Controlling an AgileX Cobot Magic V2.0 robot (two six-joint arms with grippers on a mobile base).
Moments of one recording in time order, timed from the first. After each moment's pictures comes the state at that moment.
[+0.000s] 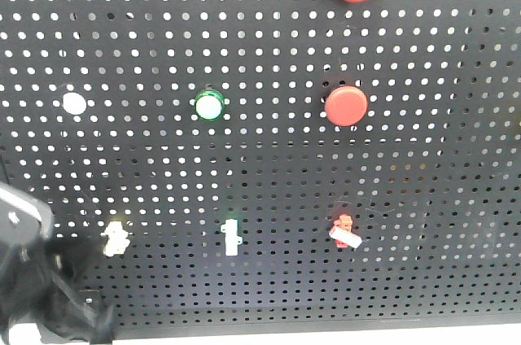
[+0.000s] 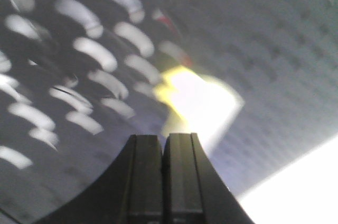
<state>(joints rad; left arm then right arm) -0.37 1.11 -0.69 -0.01 0.03 0.21 0.07 0.56 -0.48 -0.08 0.06 0.10</state>
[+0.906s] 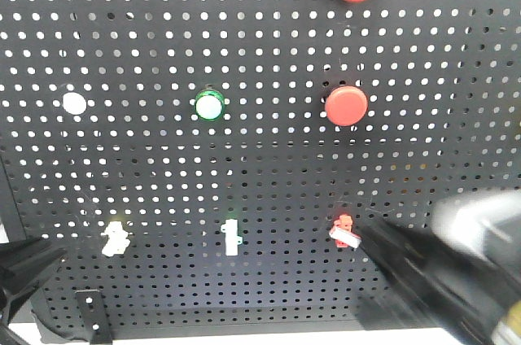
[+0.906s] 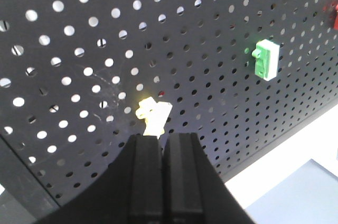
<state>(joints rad) -0.41 0.84 -0.69 -0.01 0.19 0.21 0.48 1.18 -0.69 -0.03 -0.35 0.10</state>
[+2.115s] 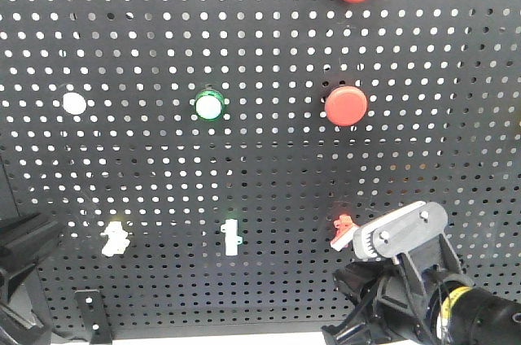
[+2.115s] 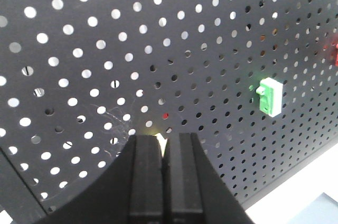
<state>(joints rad) -0.41 0.84 -0.69 -0.01 0.08 0.21 0.49 1.24 -0.77 -0.18 0.01 0.10</state>
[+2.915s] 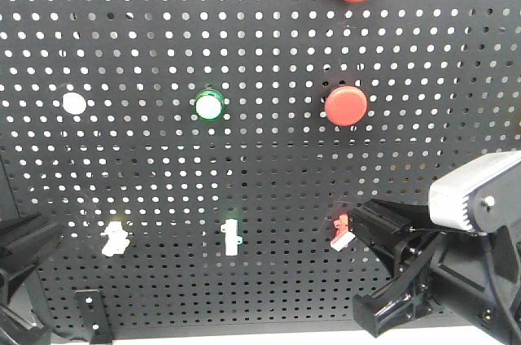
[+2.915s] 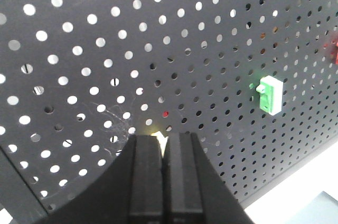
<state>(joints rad) -0.41 0.84 -0.69 -0.01 0.09 0.21 0.54 1.02 -0.77 -0.18 -0.04 0.10</state>
